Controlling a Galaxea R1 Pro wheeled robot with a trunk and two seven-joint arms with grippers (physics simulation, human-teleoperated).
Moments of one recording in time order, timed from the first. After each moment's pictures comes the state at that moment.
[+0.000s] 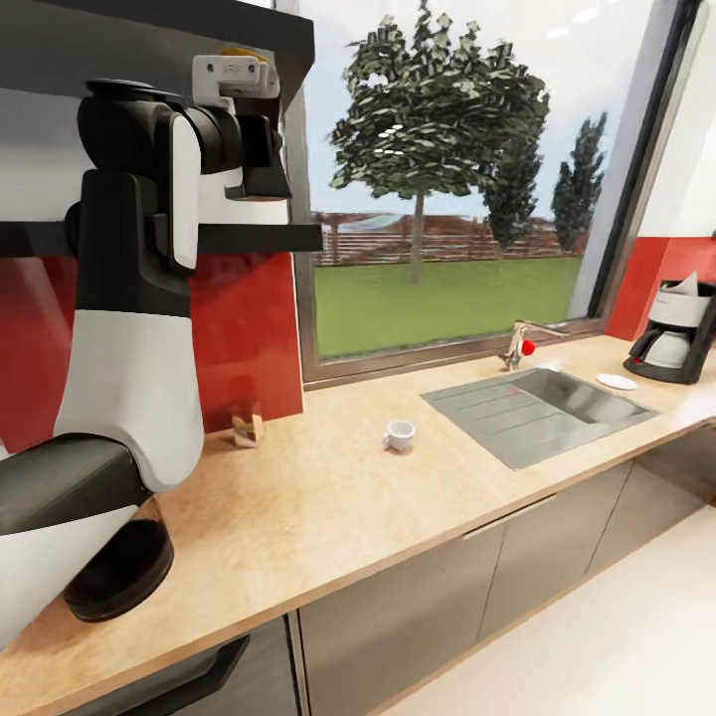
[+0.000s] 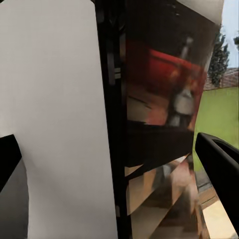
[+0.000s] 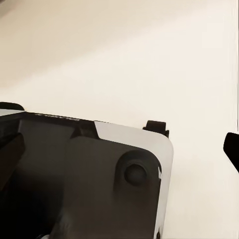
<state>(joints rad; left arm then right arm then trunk) -1.59 -0.17 0.00 -1.26 -0.17 0.98 -0.12 -0.22 -0.20 -0.71 0.01 0.70 -0.11 0.47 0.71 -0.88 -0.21</state>
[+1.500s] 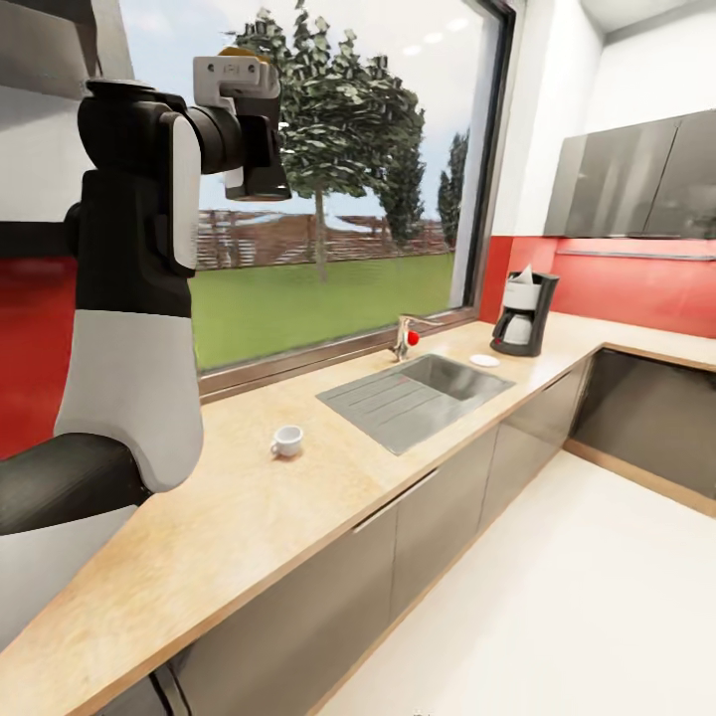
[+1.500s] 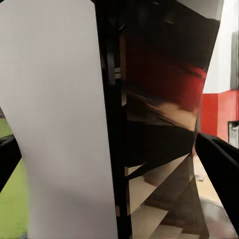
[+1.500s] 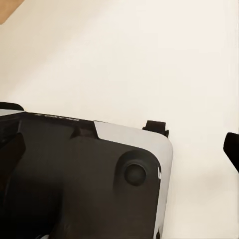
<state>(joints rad) -1.59 -0.17 0.00 -1.26 -0.16 0.98 -0.12 -0.22 -0.20 -0.71 0.01 0.70 -0.11 0.47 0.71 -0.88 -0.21</state>
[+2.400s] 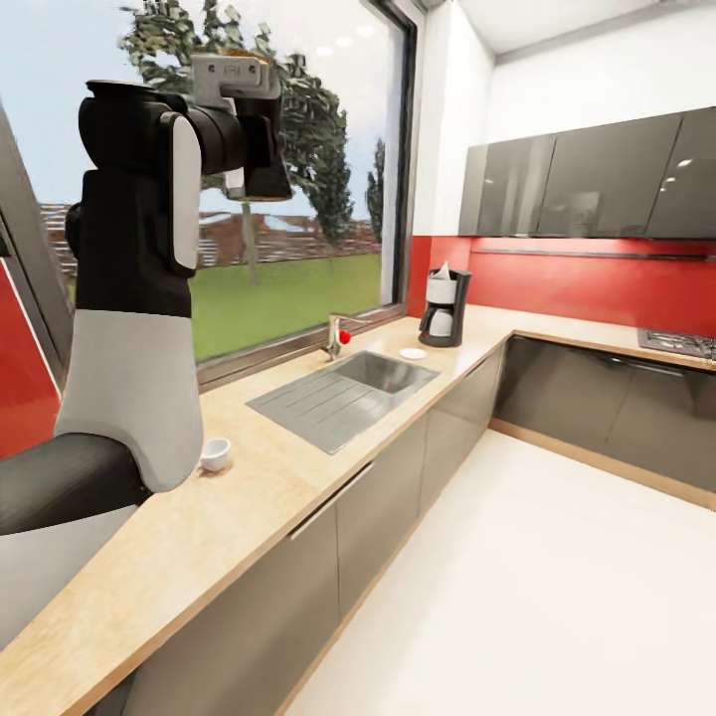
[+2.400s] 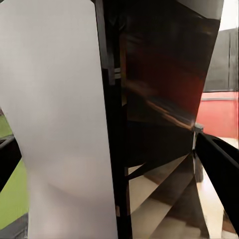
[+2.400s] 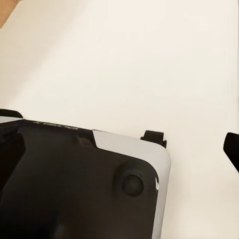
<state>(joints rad) -1.59 -0.17 0.00 -1.26 -0.16 0.98 -0.12 -0.22 -0.20 -0.71 0.01 0.71 -0.16 0.47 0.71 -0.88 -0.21</state>
